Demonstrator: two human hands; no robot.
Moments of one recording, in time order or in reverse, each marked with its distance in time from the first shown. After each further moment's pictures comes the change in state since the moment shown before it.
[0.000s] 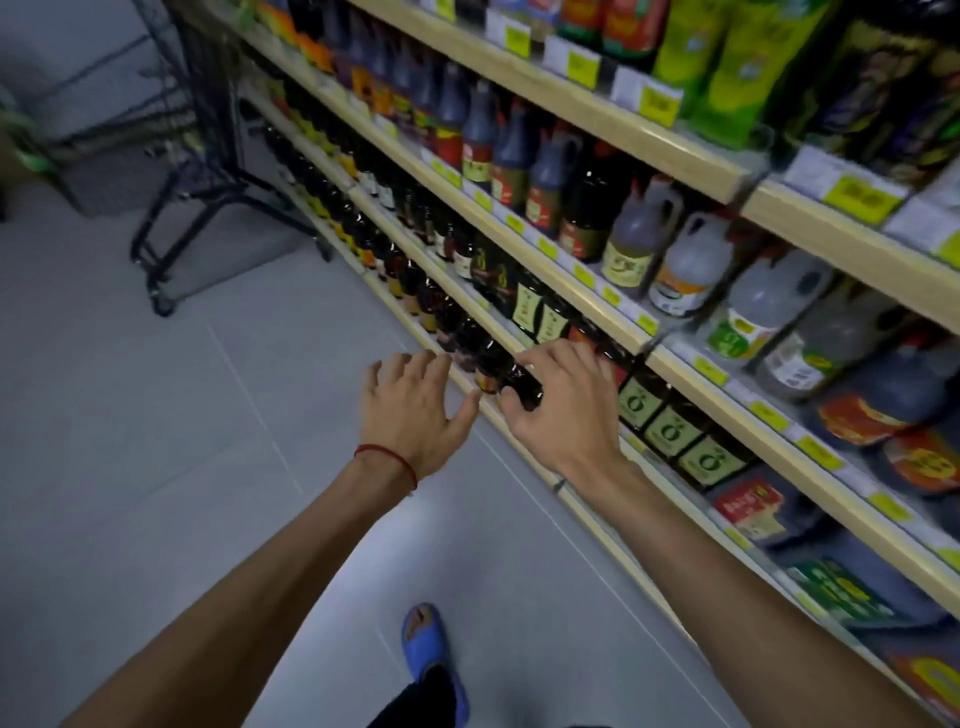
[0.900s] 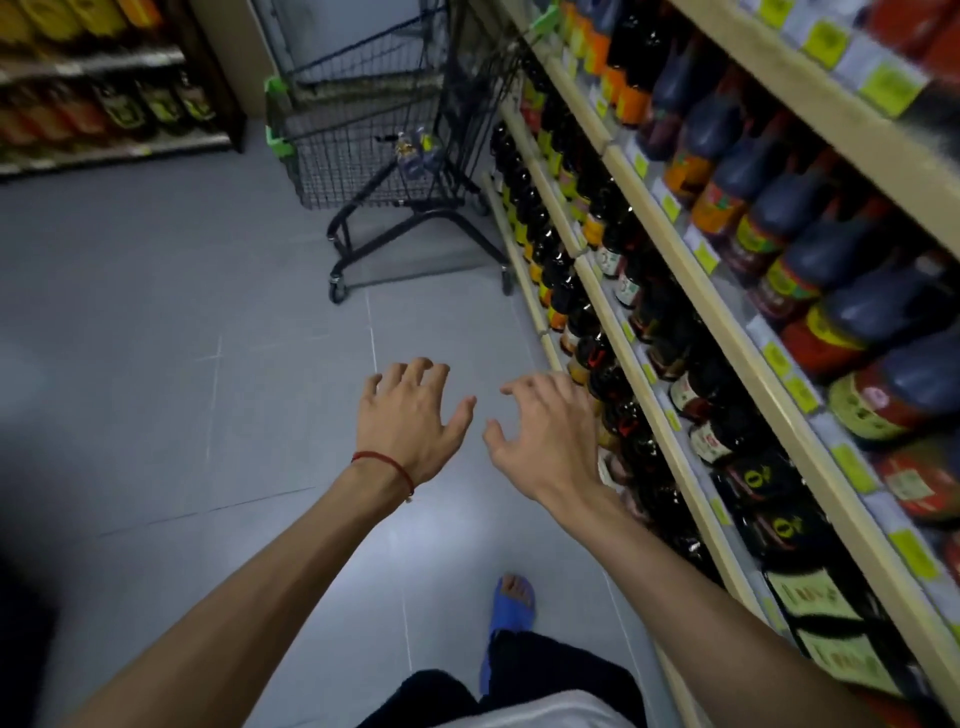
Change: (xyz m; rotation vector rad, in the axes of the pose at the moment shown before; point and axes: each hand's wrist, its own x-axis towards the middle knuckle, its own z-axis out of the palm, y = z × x) left_hand 0.309 -0.433 0.027 0.063 -0.072 -0.456; right_hand 0.416 -0.288 0.311 0.108 -0.299 -0.372
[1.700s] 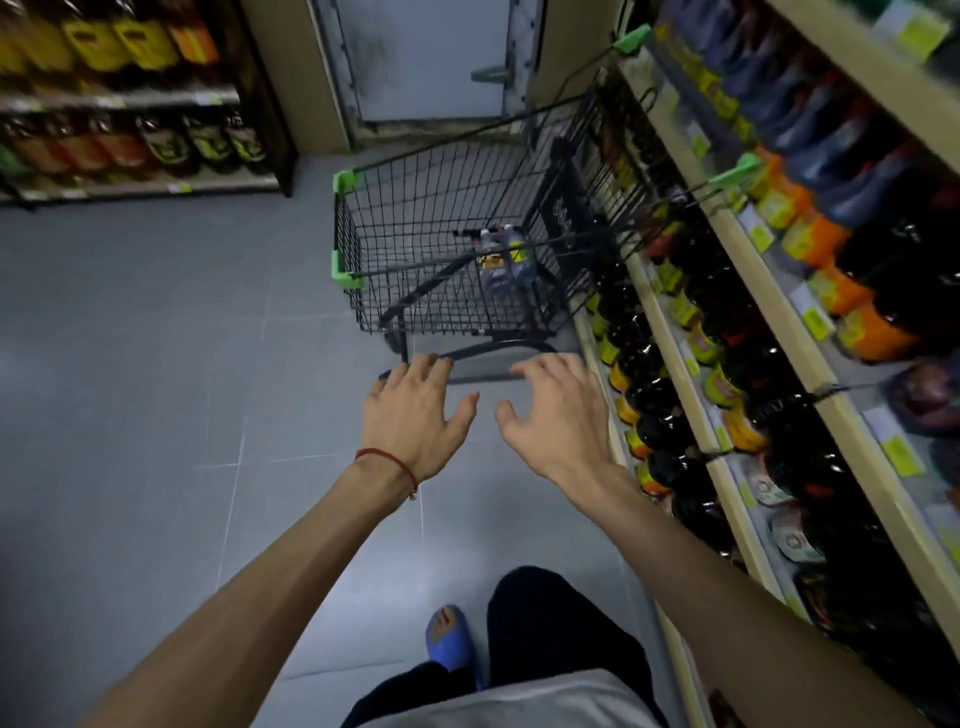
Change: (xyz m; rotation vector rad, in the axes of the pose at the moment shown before) left_hand 0.496 -0.275 -0.012 -0.089 0.031 -0.106; right_hand 0.568 -0.126 0.128 0.030 -0.043 -0.073
